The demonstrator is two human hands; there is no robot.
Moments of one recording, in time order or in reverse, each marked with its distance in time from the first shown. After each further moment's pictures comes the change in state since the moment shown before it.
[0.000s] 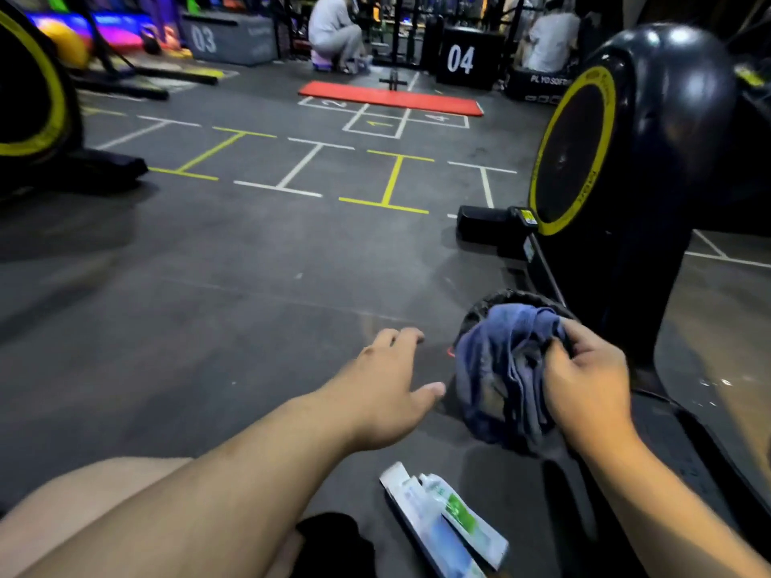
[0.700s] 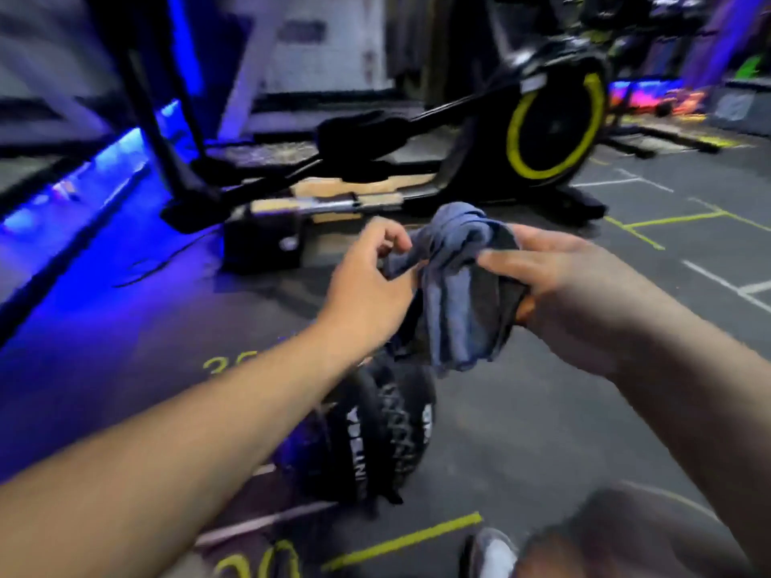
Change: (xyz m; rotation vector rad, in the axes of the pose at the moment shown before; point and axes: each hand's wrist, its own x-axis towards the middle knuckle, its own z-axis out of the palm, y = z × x) left_hand -0.305 -0.159 -0.166 -0.323 1.473 -0.522; right_hand -0.159 -0.319 0.261 0.687 -1.772 -0.085
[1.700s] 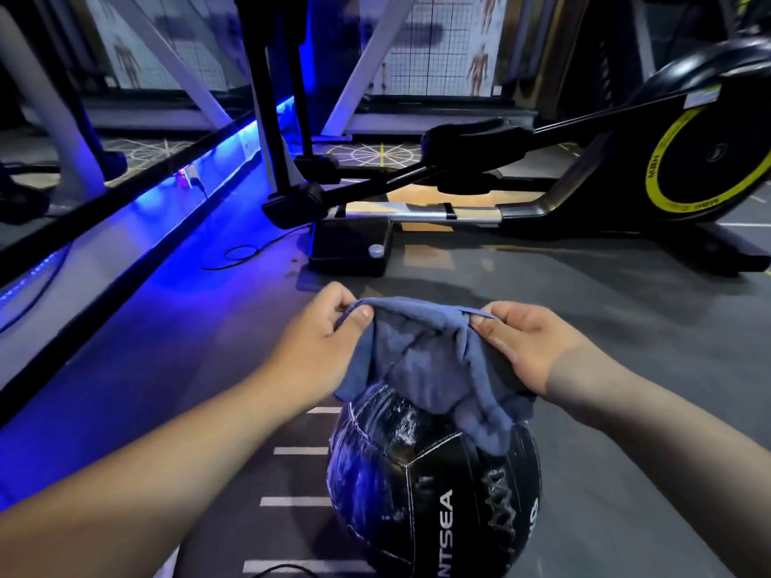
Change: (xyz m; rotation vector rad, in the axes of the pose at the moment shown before) left_hand 0.018 -0.129 -0.163 0.194 0.133 -0.246; right_hand 0.154 0.092 0.089 -0.583 -0.151 0.111
